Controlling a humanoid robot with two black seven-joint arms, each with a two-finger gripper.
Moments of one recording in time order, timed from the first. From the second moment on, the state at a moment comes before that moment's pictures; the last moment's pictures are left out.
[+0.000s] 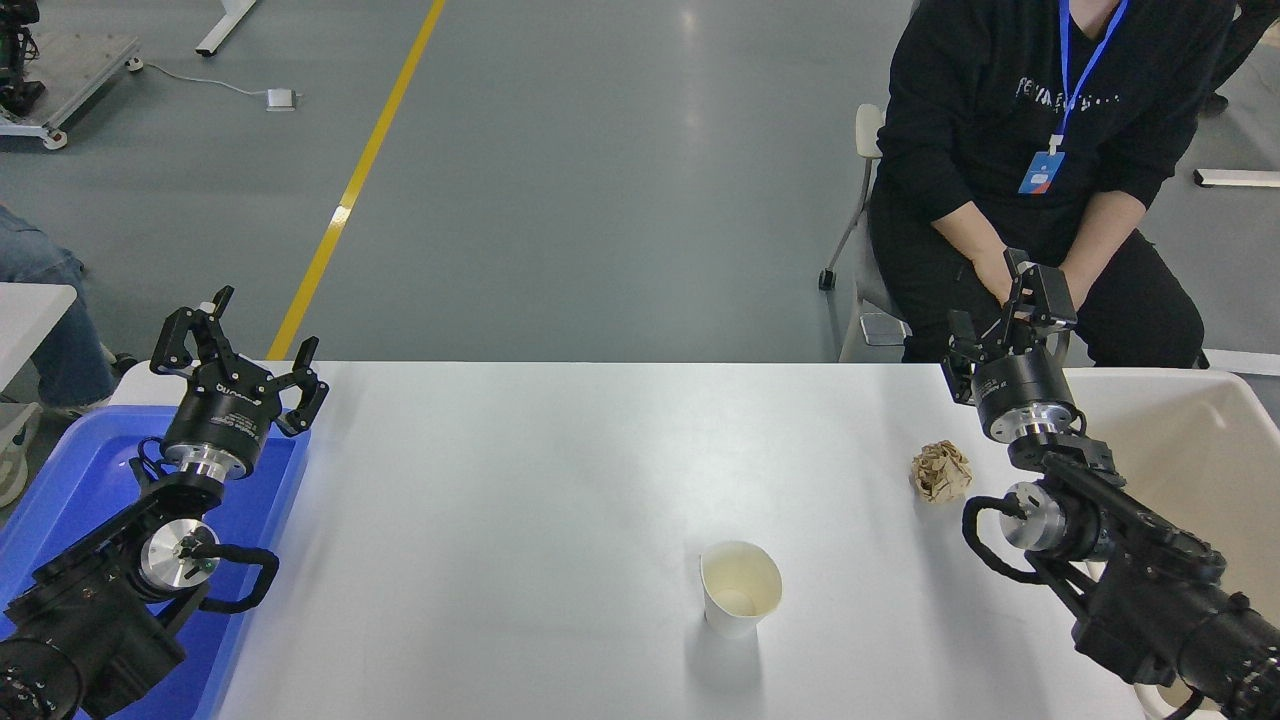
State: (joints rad) left arm -0.53 0.39 -0.87 -0.51 0.08 -0.53 -0.58; right arm 0.63 -0.27 0.73 0.71 -0.30 -0.16 0.65
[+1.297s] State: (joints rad) left arm -0.53 0.39 -0.87 -0.51 0.08 -0.53 -0.58; right arm 0.62 -0.30 0.73 0.70 -0.30 -0.14 0.65
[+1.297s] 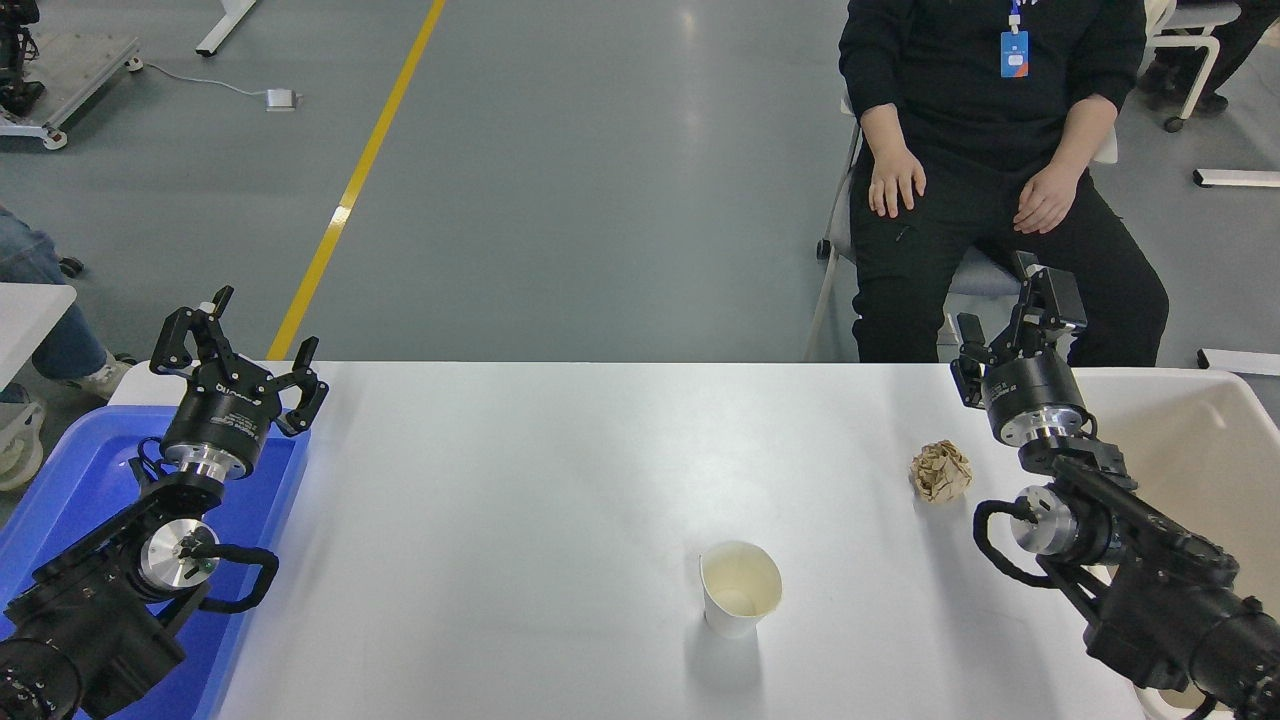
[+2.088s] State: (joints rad) left arm -0.53 0.39 -0.87 -0.51 0.08 -0.53 -0.58; right arm 0.75 -0.42 0.49 0.63 -0.30 -0.14 0.64
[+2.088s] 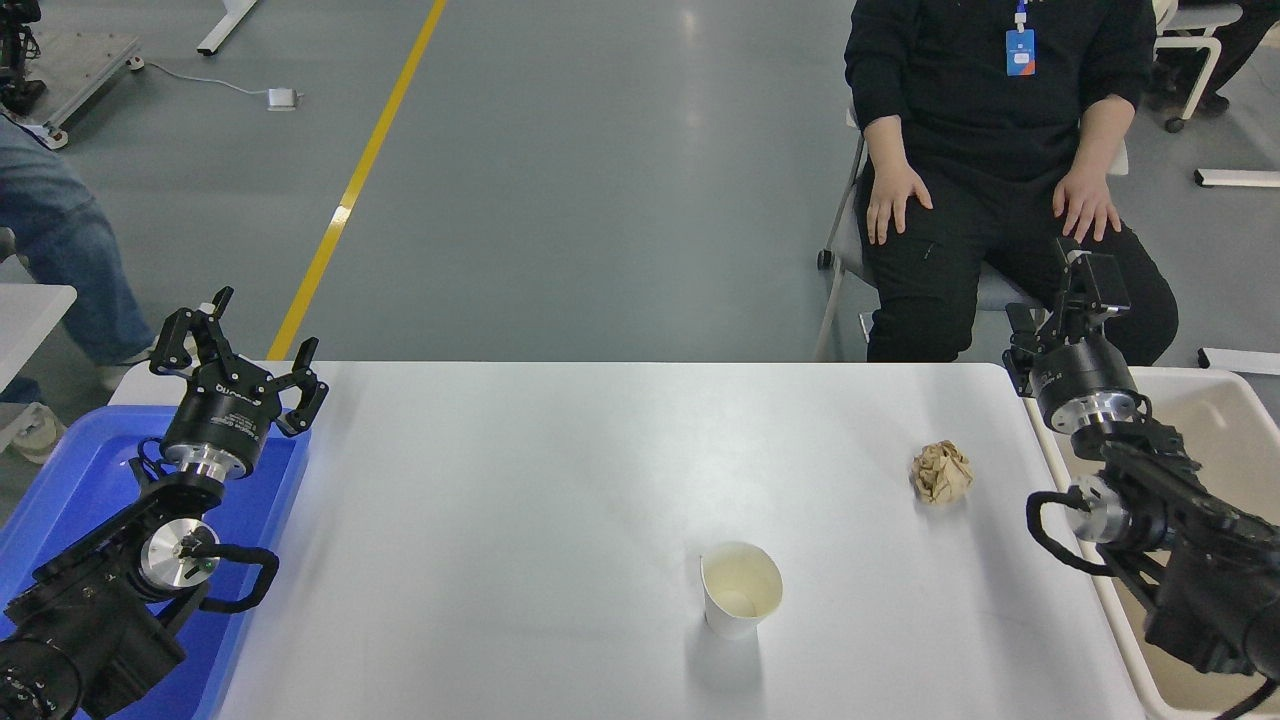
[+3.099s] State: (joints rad) left arm -0.53 0.39 -0.87 -0.51 0.08 -0.53 -0.58; right arm 1.52 -0.67 -0.62 0.94 -0.83 -0.09 0.63
